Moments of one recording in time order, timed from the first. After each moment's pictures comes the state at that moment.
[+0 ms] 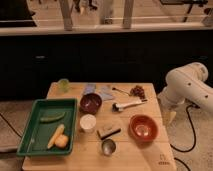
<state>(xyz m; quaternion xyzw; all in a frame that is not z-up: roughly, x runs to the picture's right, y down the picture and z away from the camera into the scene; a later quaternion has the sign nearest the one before) 0.292 0.110 0.681 -0.28 0.02 0.03 0.96</state>
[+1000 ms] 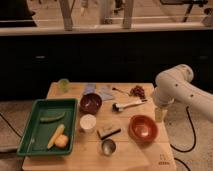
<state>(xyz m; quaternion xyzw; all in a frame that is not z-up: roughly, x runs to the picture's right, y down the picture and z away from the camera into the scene) 0.269 0.107 0.728 -0.27 0.01 0.00 0.96</state>
